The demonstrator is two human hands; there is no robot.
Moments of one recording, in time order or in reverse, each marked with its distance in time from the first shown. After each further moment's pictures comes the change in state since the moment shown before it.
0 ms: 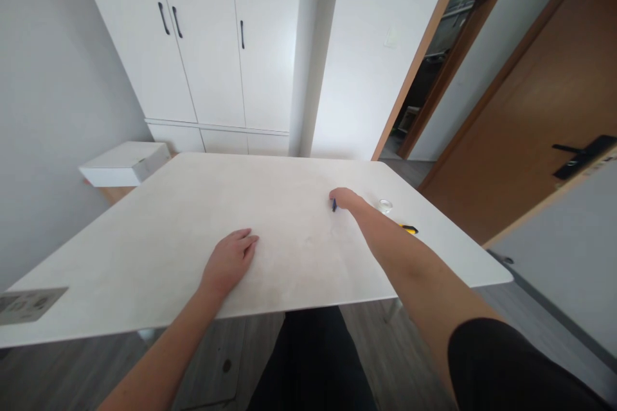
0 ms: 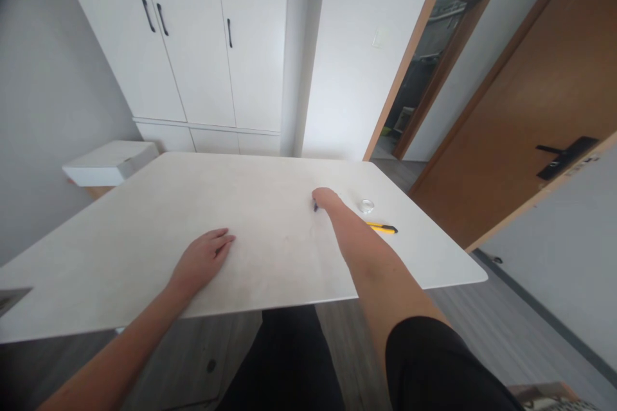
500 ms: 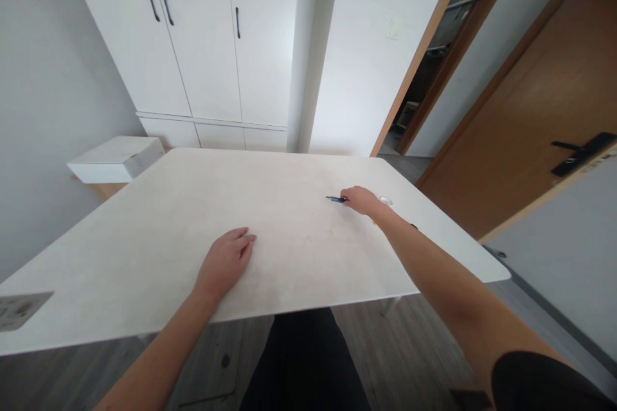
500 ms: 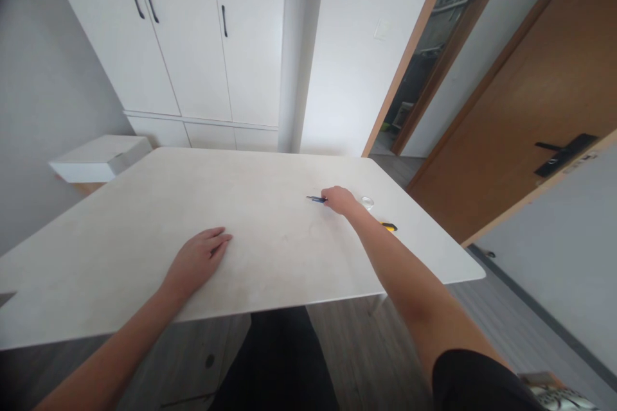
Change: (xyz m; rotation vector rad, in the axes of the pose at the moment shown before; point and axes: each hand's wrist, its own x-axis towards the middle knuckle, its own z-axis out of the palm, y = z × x) left_hand -0.001 -0.003 0.003 -0.036 0.015 0.014; right_hand -0.034 0.046 0.001 -0.072 -0.024 -0.088
